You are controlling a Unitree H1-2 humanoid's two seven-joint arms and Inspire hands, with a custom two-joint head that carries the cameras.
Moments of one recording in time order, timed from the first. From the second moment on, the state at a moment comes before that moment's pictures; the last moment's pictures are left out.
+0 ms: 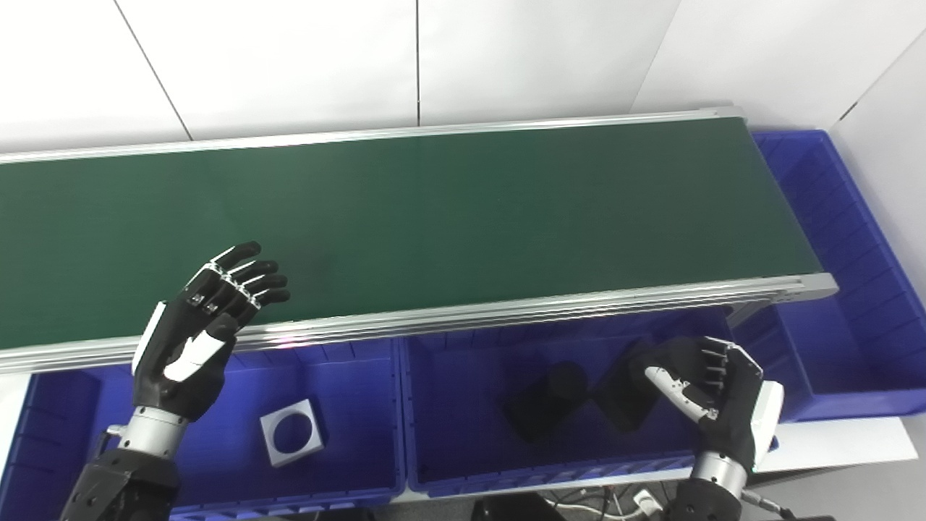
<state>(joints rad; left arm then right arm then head) 0.21 0.17 0.09 -0.06 -0.50 -0.01 -0.45 0.41 0.07 -0.19 -0.08 -0.34 -0.01 -0.42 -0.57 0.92</state>
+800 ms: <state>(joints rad) 0.21 0.16 0.08 -0.05 -0.50 -0.01 -0.45 0.45 0.01 -0.08 -0.27 -0.40 0.07 -0.24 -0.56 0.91</state>
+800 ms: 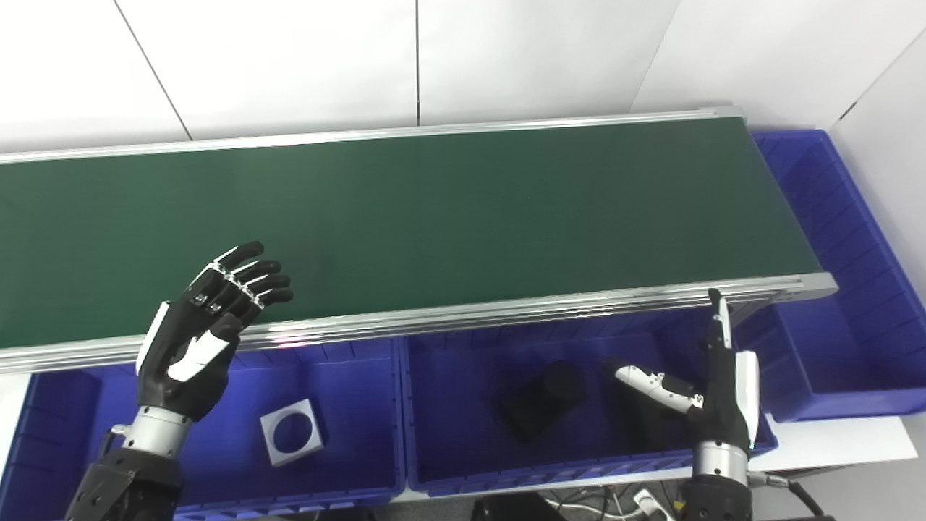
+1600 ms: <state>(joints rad) 0.23 0.11 0.05 -0.05 -0.47 -0.06 -0.45 0.41 0.02 0.22 -0.51 -0.41 0.07 -0.03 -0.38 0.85</state>
